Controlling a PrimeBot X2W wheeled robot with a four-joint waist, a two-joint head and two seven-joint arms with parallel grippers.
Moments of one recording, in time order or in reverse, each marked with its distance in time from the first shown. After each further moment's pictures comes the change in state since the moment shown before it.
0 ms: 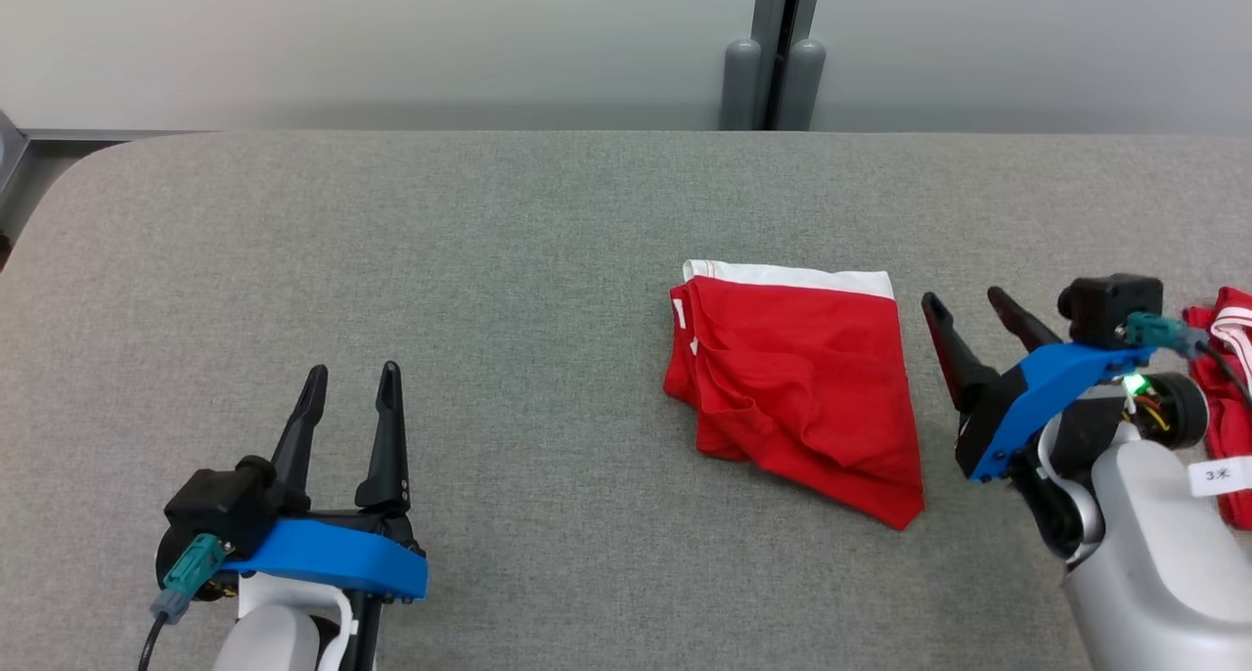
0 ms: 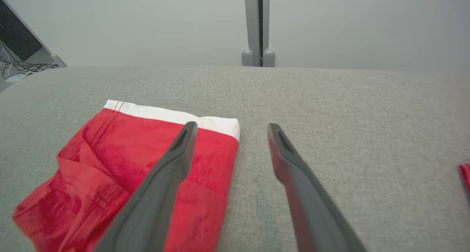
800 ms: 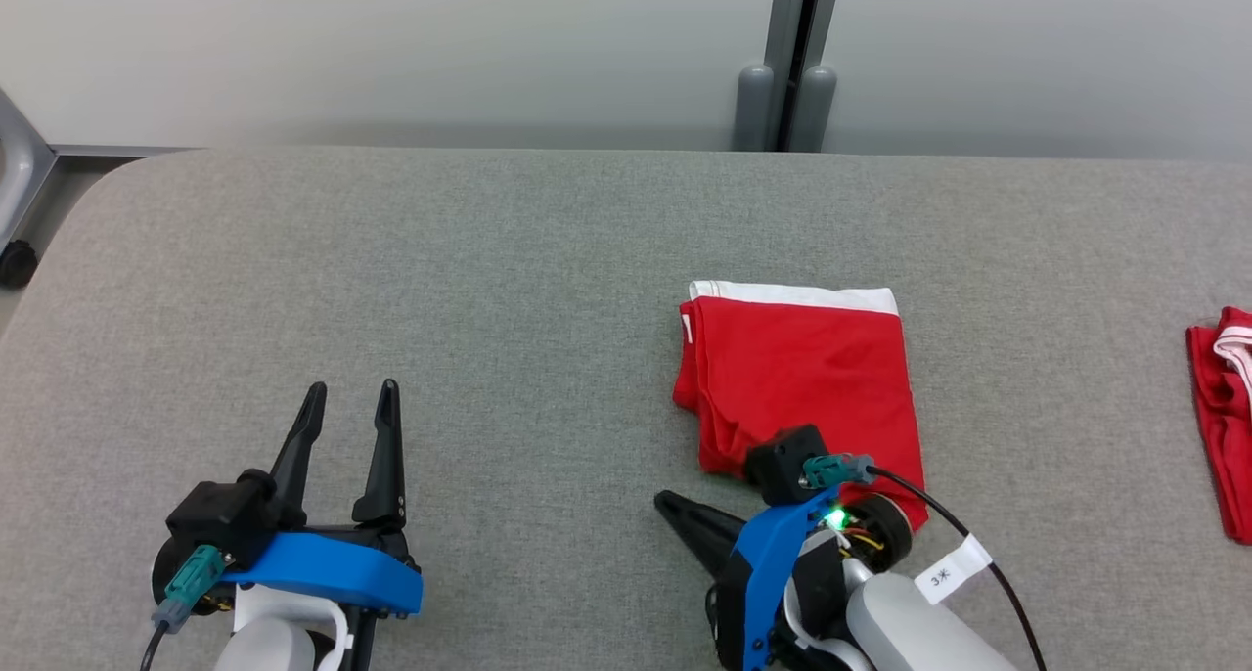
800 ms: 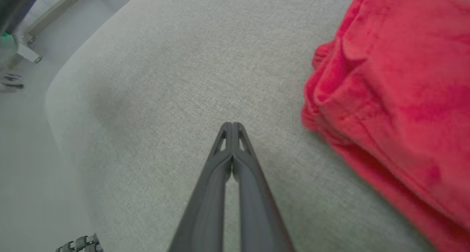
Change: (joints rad) left arm 0.014 0.017 -0.016 0.017 0.001 0.000 0.000; right arm 0.118 0.145 0.443 -0.038 0.081 0.000 0.119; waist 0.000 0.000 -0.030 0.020
